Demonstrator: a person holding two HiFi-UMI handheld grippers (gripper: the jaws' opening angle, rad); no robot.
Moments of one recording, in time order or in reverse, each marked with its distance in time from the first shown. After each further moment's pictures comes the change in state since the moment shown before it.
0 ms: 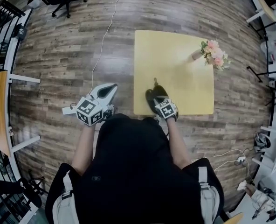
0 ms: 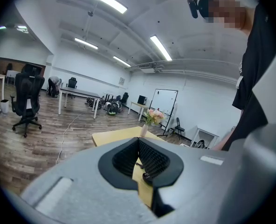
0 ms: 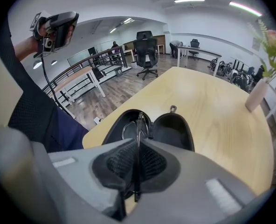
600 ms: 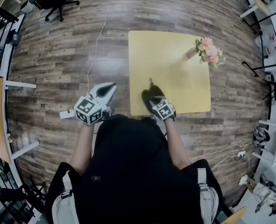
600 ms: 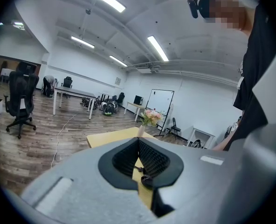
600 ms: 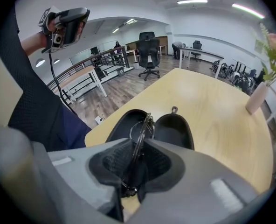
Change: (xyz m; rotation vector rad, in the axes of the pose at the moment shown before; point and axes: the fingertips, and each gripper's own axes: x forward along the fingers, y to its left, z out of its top) left arm 0.022 -0.002 0.008 0.011 -0.002 -0.055; right arm -0.006 0.003 0.000 -0.023 -0.009 0.013
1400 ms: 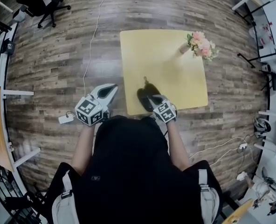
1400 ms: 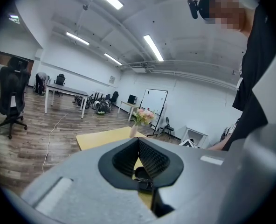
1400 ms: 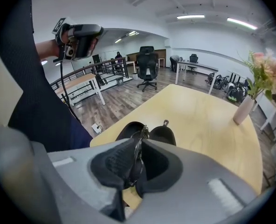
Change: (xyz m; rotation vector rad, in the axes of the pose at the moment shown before) left arm 0.024 -0.025 -0.003 0.006 0.009 -0.085; right arm -0.048 -0.001 0.014 -0.038 -0.143 -0.059
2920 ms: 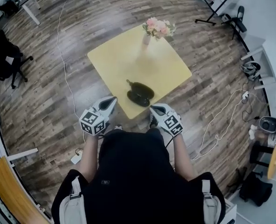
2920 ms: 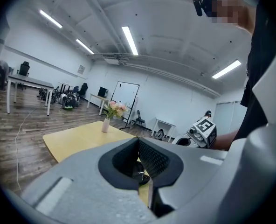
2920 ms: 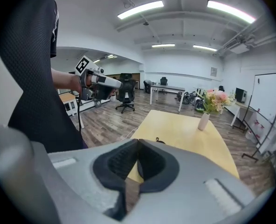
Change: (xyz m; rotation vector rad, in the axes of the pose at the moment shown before) left arm -0.004 -0.044 -0.022 0.089 0.091 -0.406; right arm -0.131 0.105 0.037 0.155 -0.275 -0.339
